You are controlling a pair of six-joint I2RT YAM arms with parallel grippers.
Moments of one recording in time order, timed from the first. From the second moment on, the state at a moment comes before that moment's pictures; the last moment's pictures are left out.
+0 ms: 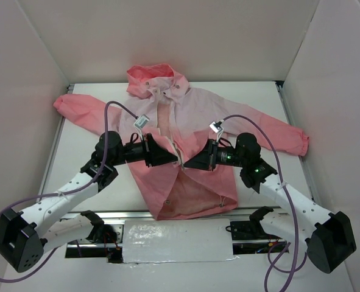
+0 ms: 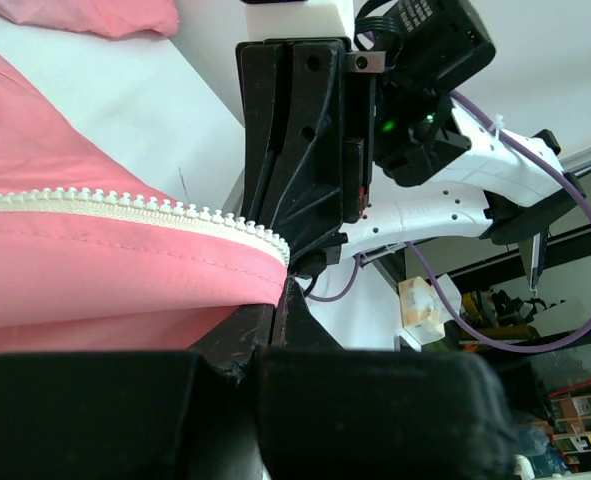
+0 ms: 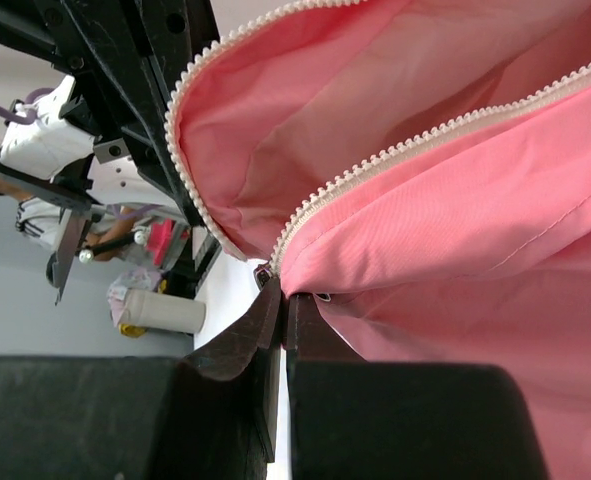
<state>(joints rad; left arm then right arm) -0.59 1.03 0.69 0.33 0.71 -0.87 0.52 0.96 0.60 0.23 -0.81 0.89</state>
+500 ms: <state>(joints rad) -0.58 0.97 0.64 0.34 0.66 -0.92 0.52 0.91 0.54 0.41 -0.81 0.94</state>
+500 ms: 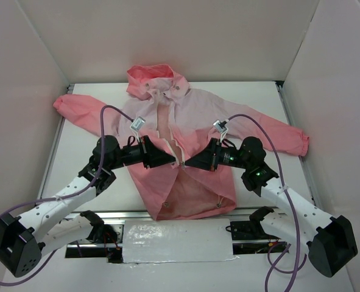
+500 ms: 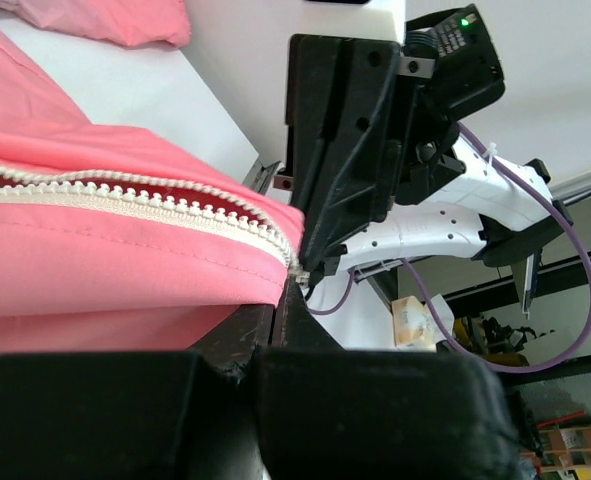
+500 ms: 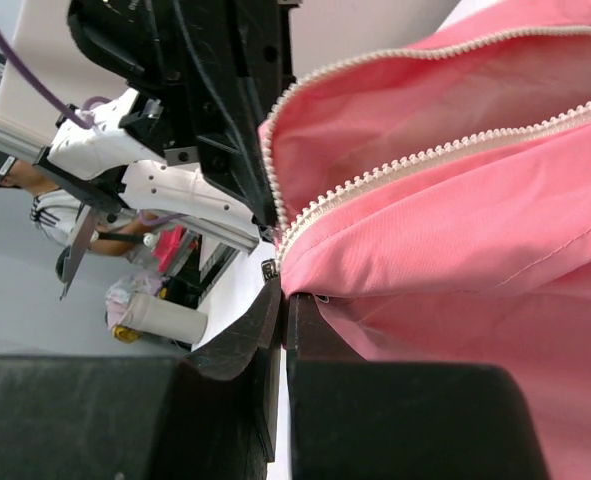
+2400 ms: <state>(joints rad) -0.55 1.00 0.54 0.67 0.65 -1.16 0.49 1.03 0.54 0.67 -0.92 1.04</state>
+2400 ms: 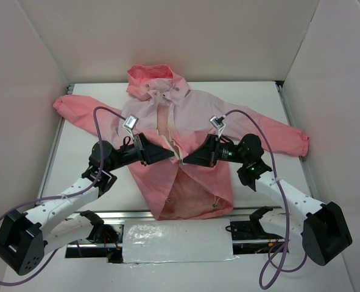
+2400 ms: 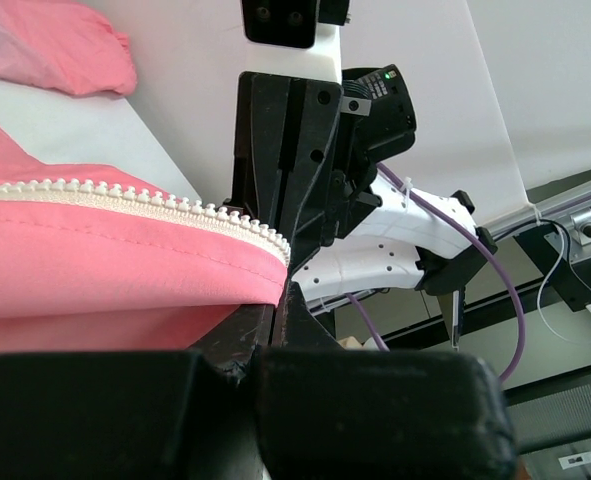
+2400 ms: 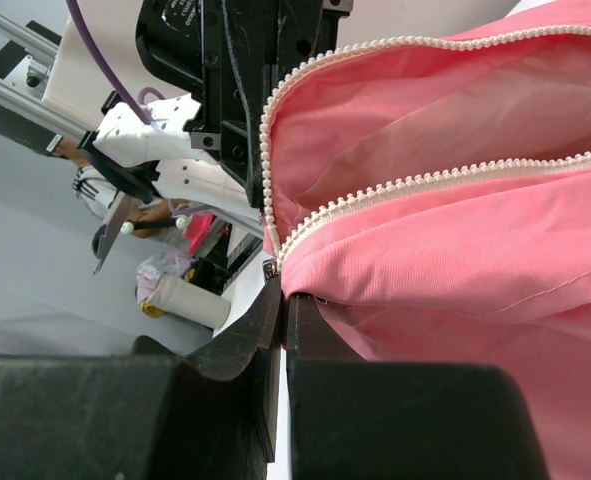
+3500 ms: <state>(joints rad) -0.55 1.03 0.54 0.75 0.67 -1.19 0.45 1.10 0.54 0.86 -0.97 1.17</state>
